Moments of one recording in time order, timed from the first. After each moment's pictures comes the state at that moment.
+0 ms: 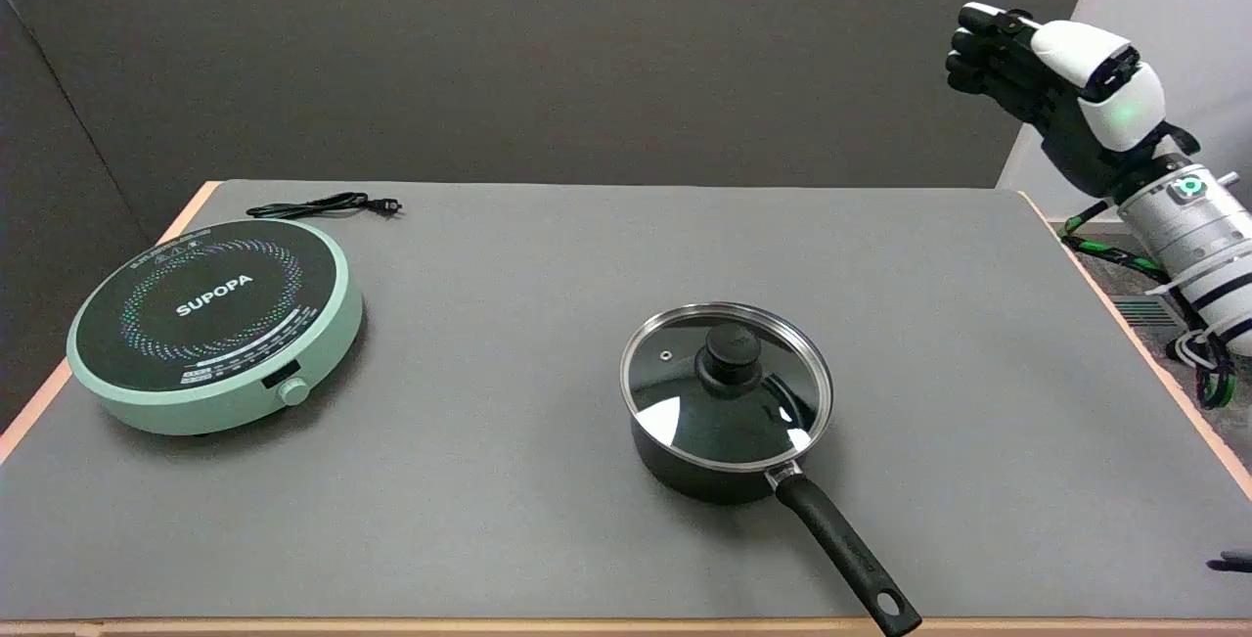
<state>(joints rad) -0.64 -0.39 1.78 -1.55 -2.01 0.76 1.25</state>
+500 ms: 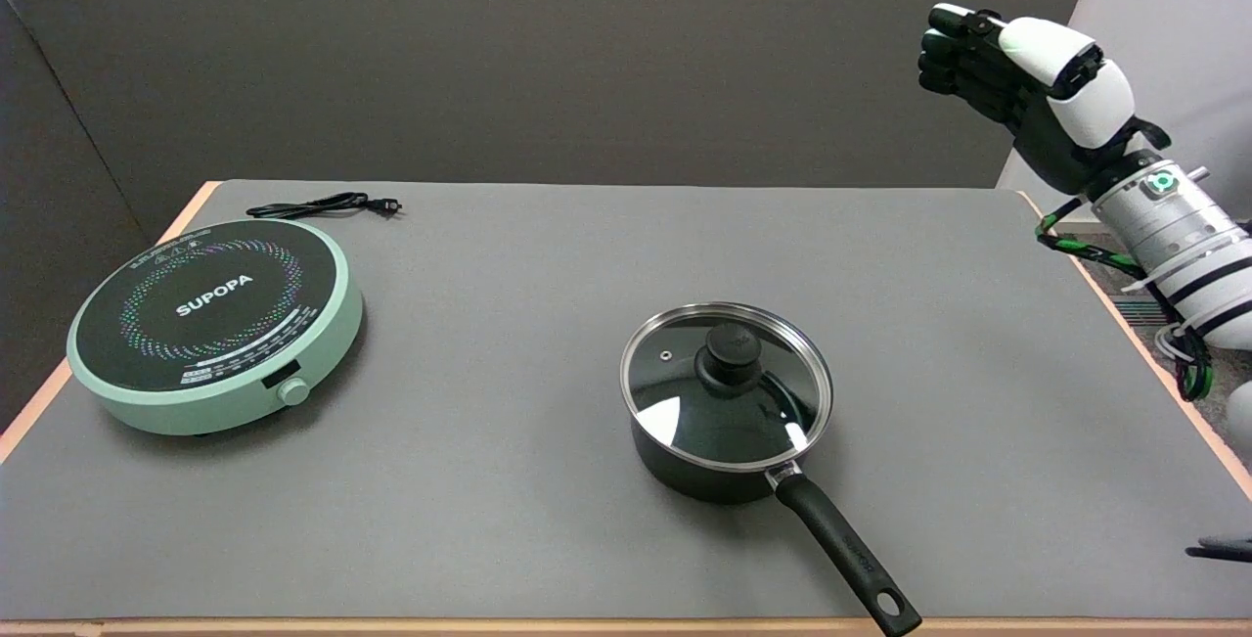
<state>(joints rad) -0.54 -0.40 1.71 -1.56 -2.06 0.71 1.29</state>
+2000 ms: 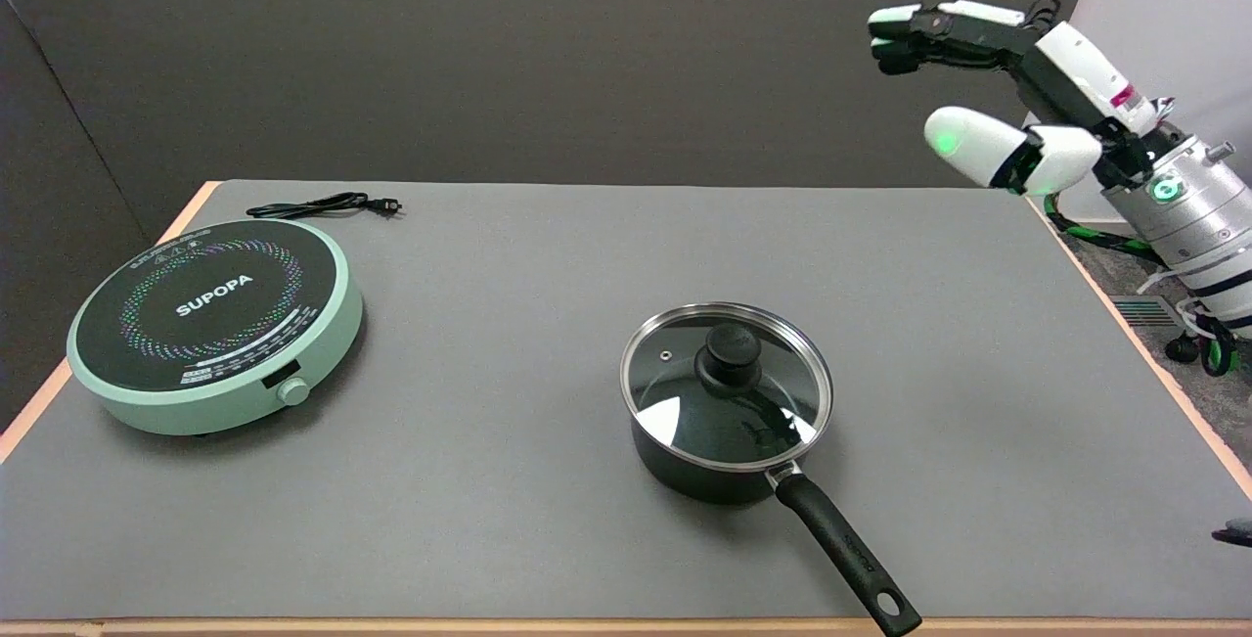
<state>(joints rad) -0.62 -0.39 1.83 -1.59 -2.40 0.91 1.08</state>
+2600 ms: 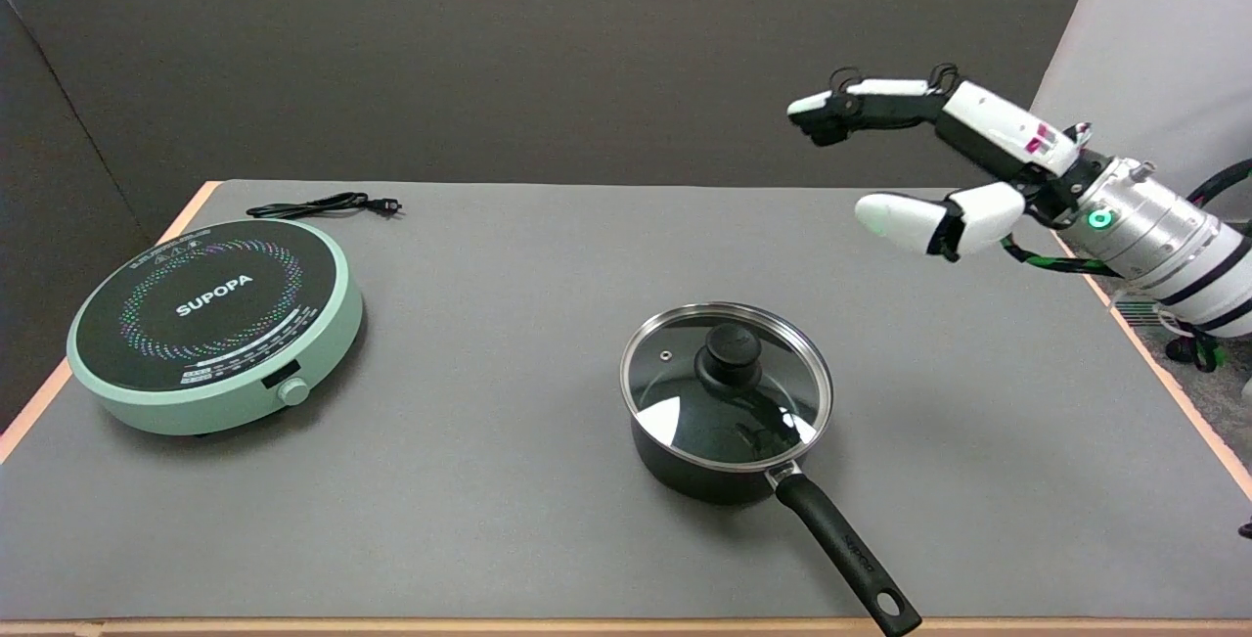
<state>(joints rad) -0.60 -0.25 1.71 -1.59 -2.46 0.89 1.06</state>
